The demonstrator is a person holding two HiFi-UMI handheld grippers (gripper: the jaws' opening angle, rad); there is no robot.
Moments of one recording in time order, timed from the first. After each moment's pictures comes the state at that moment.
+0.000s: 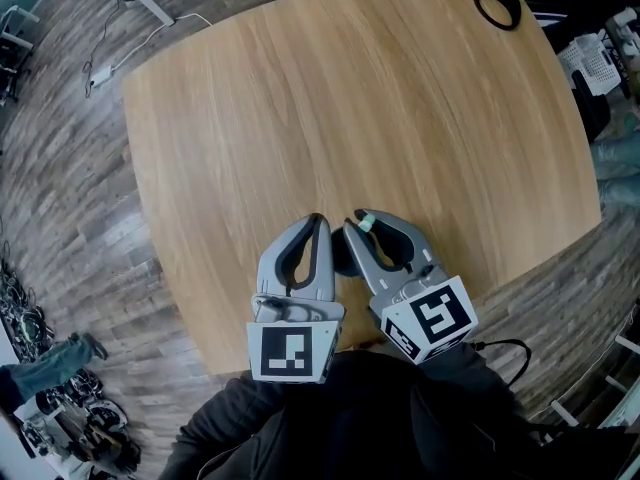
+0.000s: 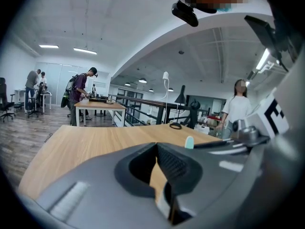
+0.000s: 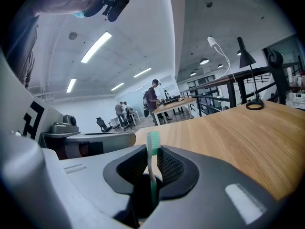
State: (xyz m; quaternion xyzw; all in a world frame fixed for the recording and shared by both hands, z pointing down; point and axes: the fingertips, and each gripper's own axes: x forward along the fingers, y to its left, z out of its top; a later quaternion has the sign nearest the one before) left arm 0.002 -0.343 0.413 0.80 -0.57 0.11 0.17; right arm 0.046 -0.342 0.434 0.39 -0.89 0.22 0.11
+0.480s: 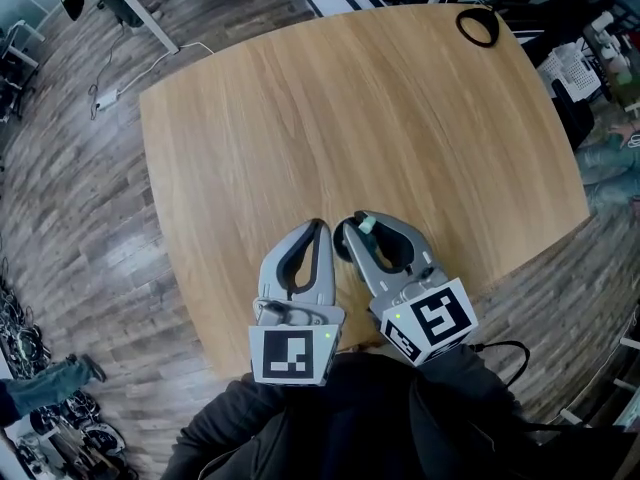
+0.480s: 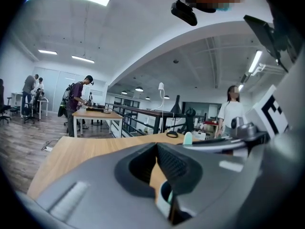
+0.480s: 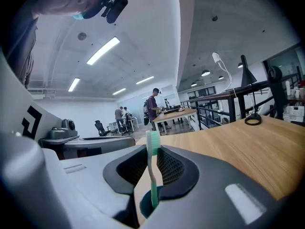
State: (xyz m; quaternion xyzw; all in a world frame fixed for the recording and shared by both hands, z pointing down) left arm -0.014 -0.311 0.367 0.82 -0.56 0.07 0.13; right arm 0.030 -0.314 0.382 0.42 -0.89 0.17 0.08
